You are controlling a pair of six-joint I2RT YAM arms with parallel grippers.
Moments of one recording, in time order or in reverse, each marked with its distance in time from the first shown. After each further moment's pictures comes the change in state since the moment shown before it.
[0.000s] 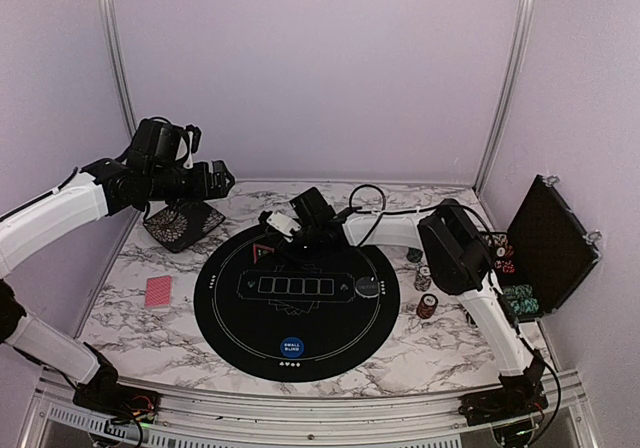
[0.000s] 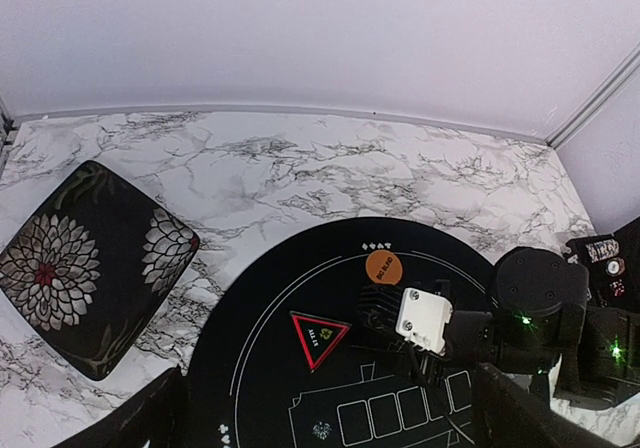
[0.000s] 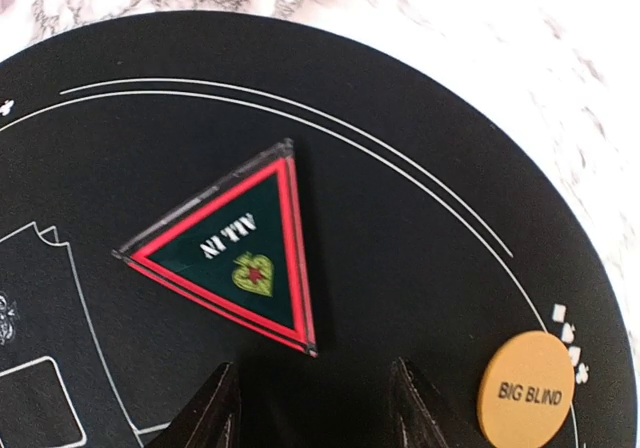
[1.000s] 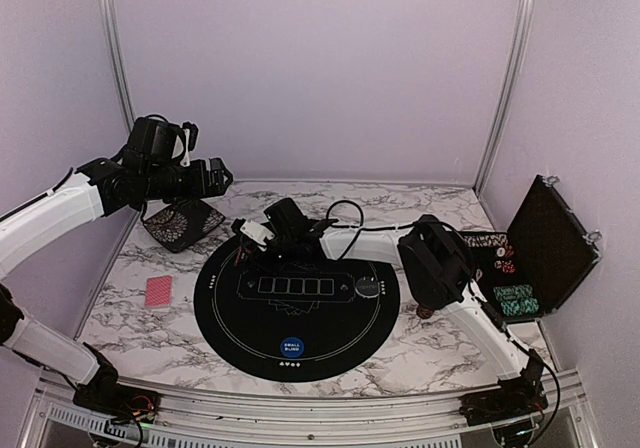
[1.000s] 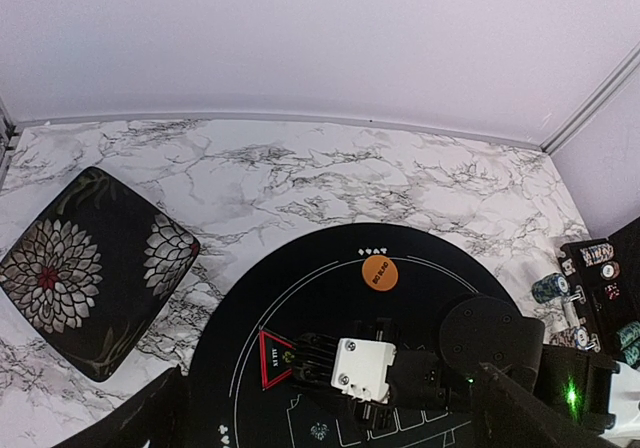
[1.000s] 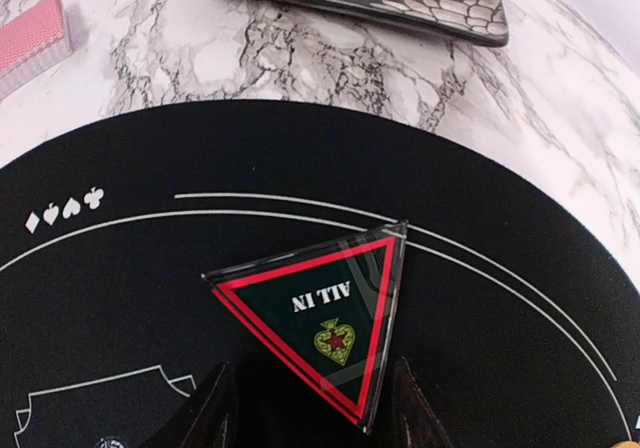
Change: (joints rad) left arm 0.000 -0.024 -0.001 -0.001 -0.001 0.000; right arm 0.091 0.137 0.193 0.031 -0.043 0.039
